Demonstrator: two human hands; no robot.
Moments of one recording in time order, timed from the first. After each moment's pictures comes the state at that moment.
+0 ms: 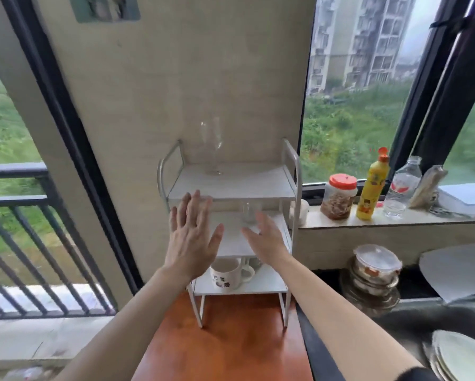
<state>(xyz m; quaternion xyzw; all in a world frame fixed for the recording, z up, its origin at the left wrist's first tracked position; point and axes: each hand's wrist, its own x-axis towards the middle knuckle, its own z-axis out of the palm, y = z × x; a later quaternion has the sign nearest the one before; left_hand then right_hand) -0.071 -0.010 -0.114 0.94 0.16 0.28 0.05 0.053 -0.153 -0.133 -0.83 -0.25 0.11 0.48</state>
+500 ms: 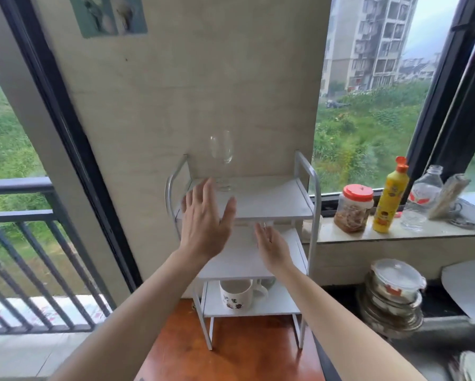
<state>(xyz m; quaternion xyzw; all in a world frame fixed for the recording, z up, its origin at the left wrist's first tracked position) -0.028 0.004 -0.052 0.89 0.15 0.40 0.16 0.080 -0.112 -0.143 -0.81 -0.20 0.07 0.54</state>
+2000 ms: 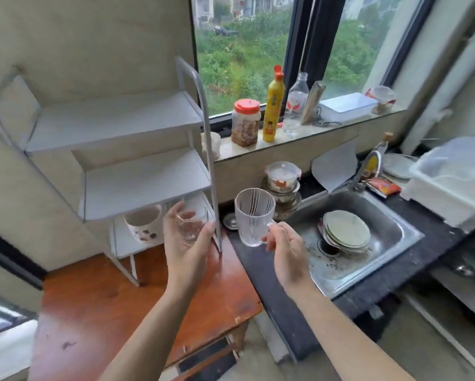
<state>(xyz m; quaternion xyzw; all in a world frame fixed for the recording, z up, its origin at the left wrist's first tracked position) -0.099 -0.153 -0.191 0.70 0.07 0.27 0.66 -0.075 -0.327 -0.200 -0.74 0.00 -0.07 0.67</state>
